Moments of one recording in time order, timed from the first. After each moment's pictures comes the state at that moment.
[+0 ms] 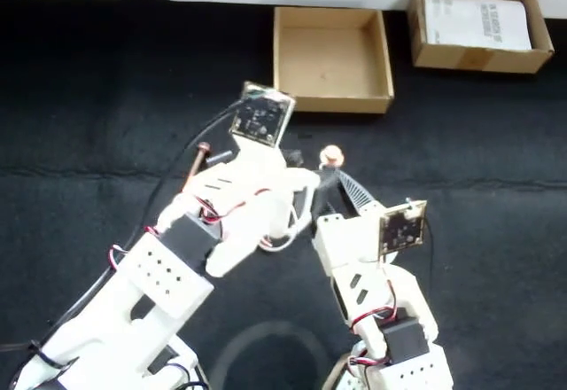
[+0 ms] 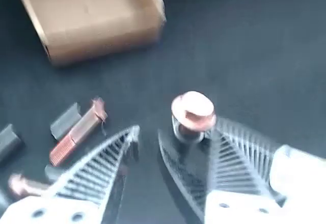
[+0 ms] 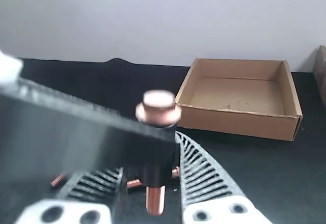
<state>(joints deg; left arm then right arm) 34.5 -42.5 40.7 45.6 17.2 -24.3 -103.9 95.3 24.0 -7.1</state>
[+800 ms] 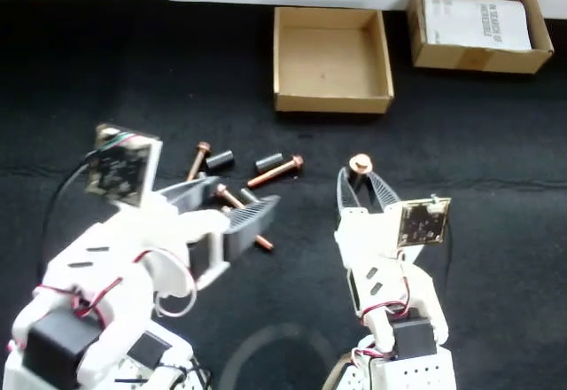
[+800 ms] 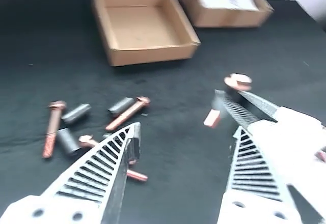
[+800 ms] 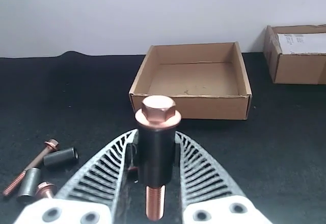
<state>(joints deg) 19.8 -74.8 36.0 73.4 16.8 -15.6 -103.8 91.7 28.6 -7.1</state>
